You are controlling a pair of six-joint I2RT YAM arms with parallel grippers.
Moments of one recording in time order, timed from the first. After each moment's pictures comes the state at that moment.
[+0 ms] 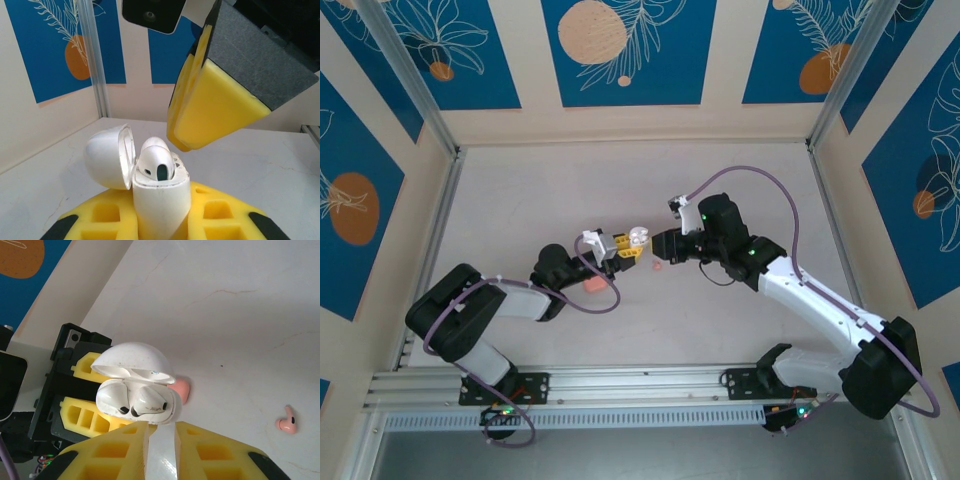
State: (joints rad) left arm -0.65 1.57 0.44 1.28 0.52 0.00; right arm 0.62 1.16 0.91 -0.33 -0.39 0.44
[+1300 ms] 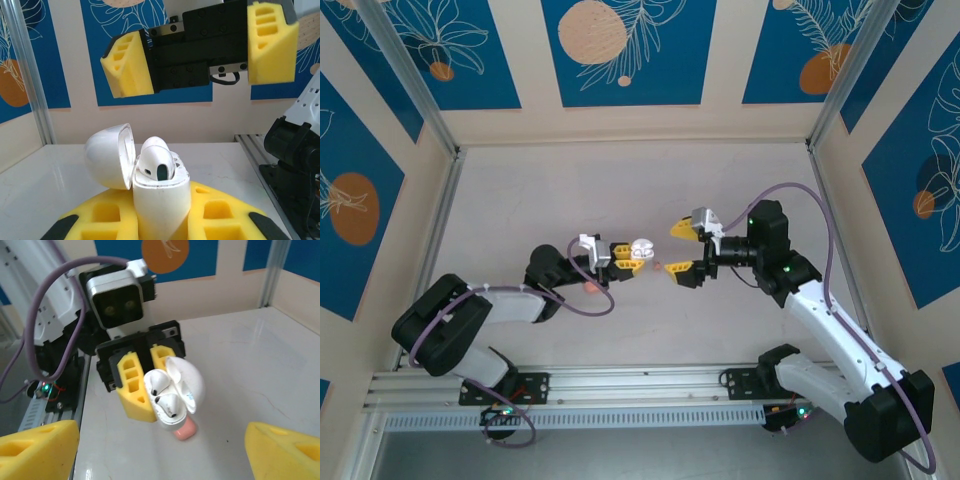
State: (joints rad) left arm -0.65 1.48 0.44 1.28 0.77 -0.08; right arm 0.39 0.95 0.77 -0.20 -0.98 -0.27
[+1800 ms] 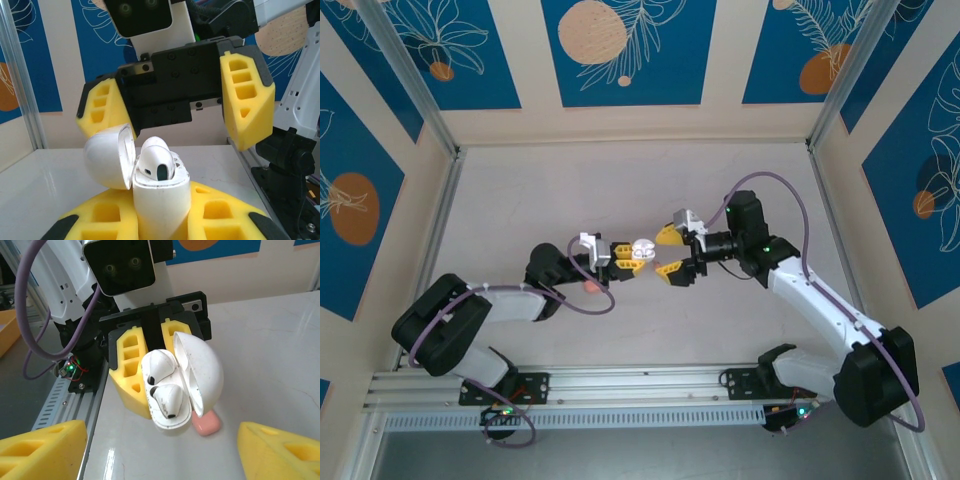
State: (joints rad) left arm -0.65 1.48 0.45 1.28 0.80 -0.10; right arm 0.43 1.15 0.84 -0.26 -1.08 -0.40
